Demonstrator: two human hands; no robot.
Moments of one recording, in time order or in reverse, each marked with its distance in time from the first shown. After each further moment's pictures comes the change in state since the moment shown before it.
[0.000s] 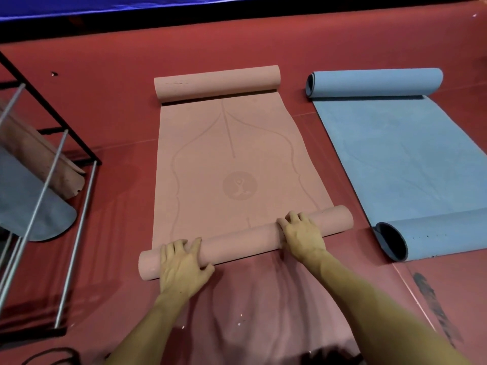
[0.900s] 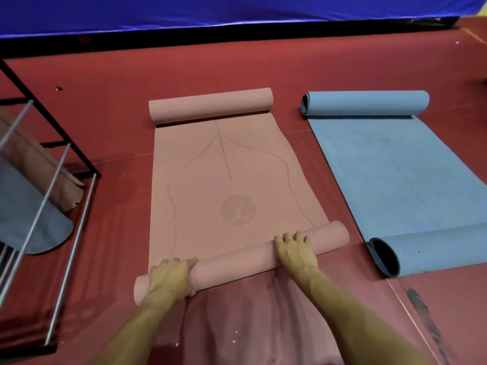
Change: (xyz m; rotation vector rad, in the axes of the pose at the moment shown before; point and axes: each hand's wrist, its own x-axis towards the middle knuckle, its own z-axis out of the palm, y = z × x) left_hand 0.021 -0.008 -0.040 0.159 -0.455 0.024; right_hand -0.006 -0.014 -0.001 -0.148 -0.083 0.075
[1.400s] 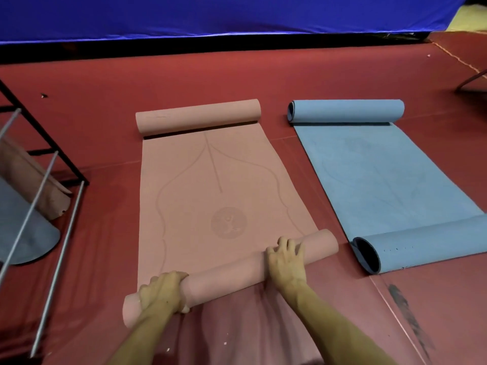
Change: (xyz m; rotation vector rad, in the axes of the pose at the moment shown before) left_hand -0.023 0.008 0.006 -0.192 -0.027 -0.102; right_hand -0.036 -0.012 -0.012 0.137 0.032 0.130
